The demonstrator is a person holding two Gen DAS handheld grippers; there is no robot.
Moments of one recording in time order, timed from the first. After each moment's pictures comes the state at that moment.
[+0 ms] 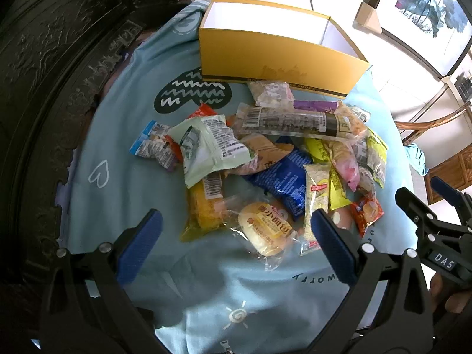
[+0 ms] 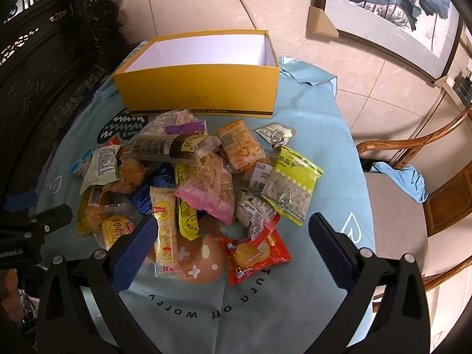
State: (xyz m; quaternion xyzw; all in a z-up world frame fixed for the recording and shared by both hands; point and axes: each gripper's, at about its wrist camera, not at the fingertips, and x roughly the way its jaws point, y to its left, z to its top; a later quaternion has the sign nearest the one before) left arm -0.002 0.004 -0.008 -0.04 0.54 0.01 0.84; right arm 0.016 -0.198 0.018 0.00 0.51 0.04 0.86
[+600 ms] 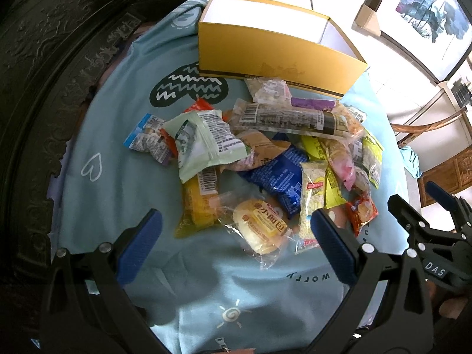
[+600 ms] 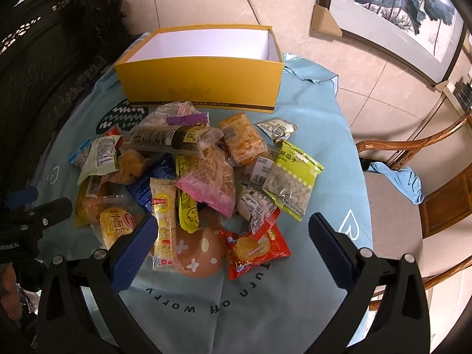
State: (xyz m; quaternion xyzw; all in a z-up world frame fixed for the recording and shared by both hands) left arm -0.001 0.007 -0.012 -0.06 0.54 0.00 0.84; right arm 0.012 -0.190 0.015 -0.02 0.51 0.04 0.86
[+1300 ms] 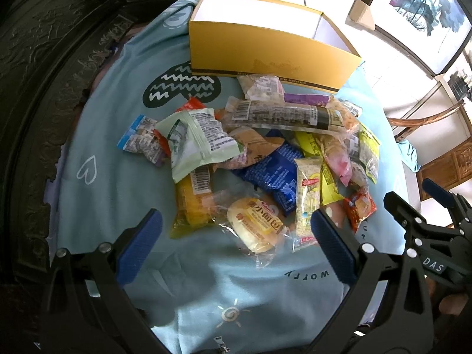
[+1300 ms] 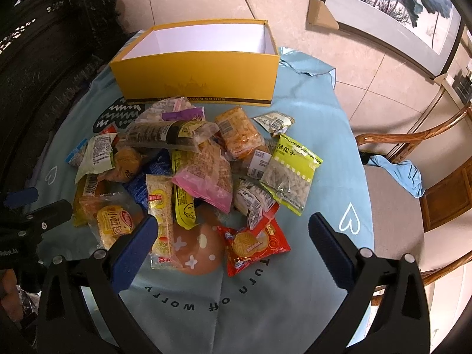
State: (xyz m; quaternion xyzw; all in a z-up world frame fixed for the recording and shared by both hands) left arm -0.001 0.002 -0.015 -0.05 0.54 -0.02 0.84; right arm 0.013 -0.195 0.010 -0.02 0.52 0.03 0.85
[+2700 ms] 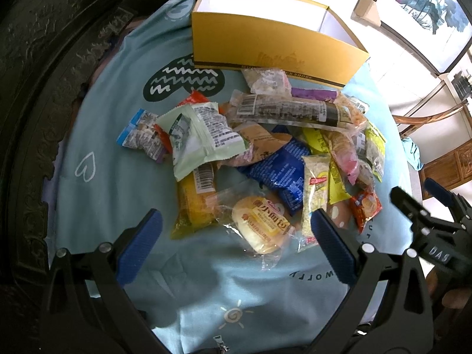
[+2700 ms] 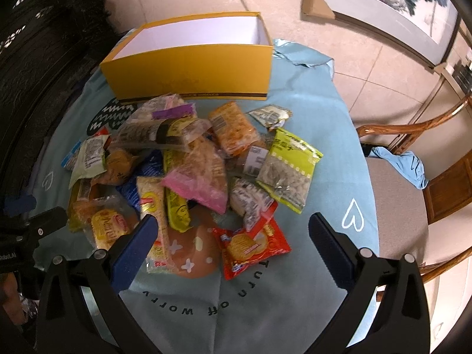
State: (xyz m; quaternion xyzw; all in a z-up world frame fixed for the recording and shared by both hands) left arm 0.007 0.009 -0.026 -0.05 0.56 -0.01 0.83; right arm 0.023 -0.208 0.000 0.01 0.53 0.02 0.85
